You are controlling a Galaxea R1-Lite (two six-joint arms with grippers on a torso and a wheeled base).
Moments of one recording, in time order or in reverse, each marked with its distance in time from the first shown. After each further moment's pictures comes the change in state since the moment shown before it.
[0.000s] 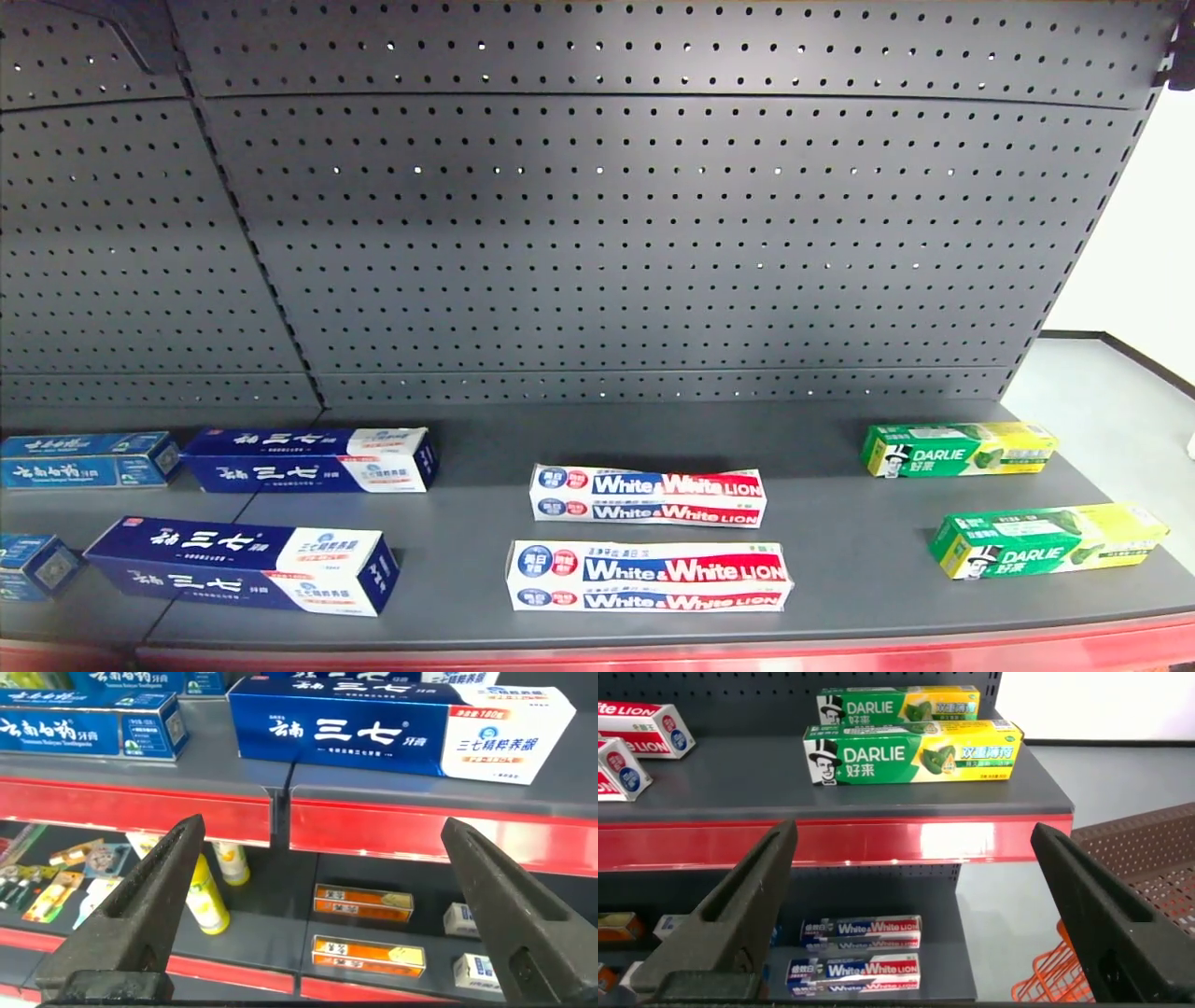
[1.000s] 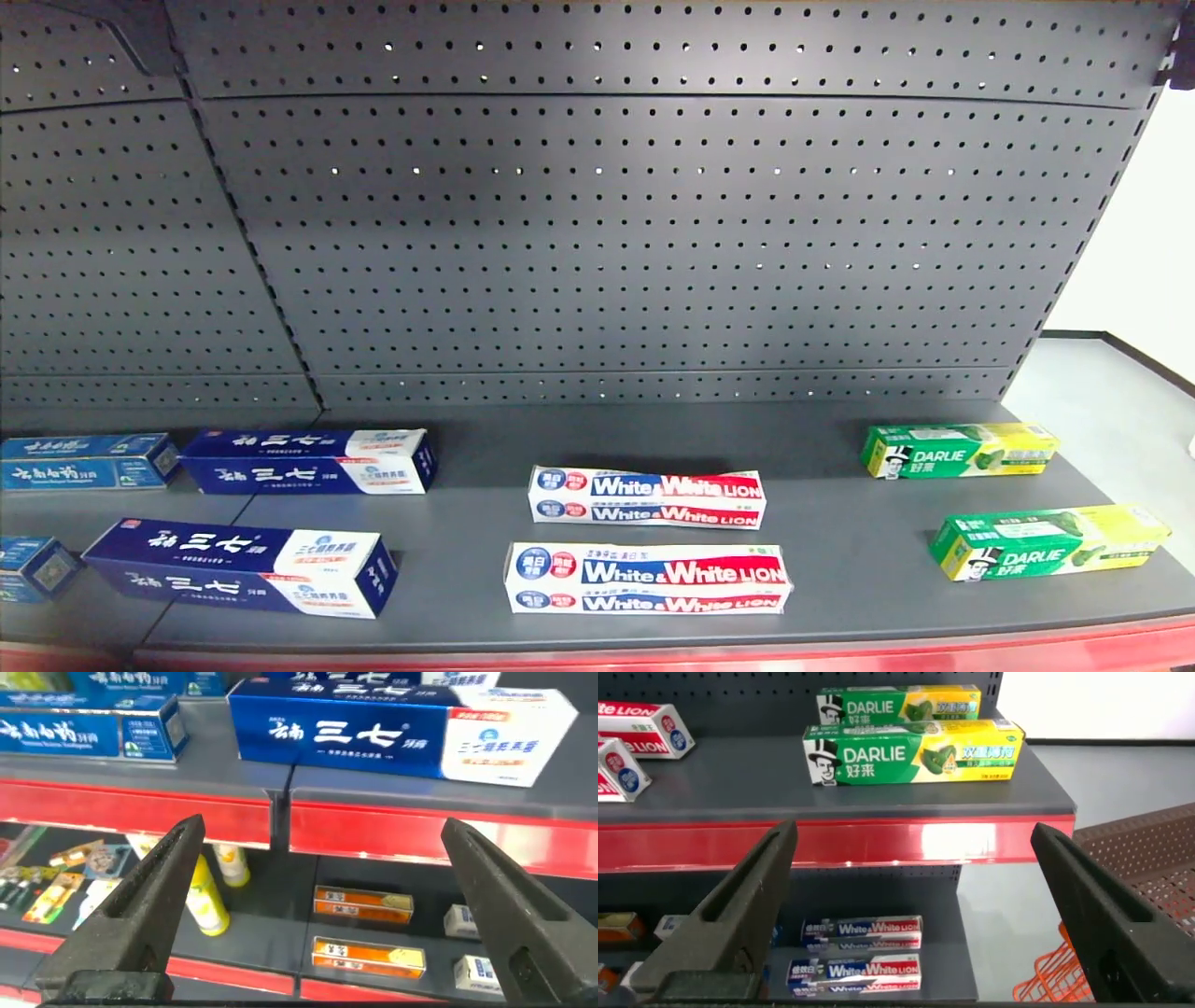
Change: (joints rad) left arm 0.000 -0.001 0.000 0.000 -0.001 0.000; right arm 0.000 0.000 0.000 0.000 0.000 0.000
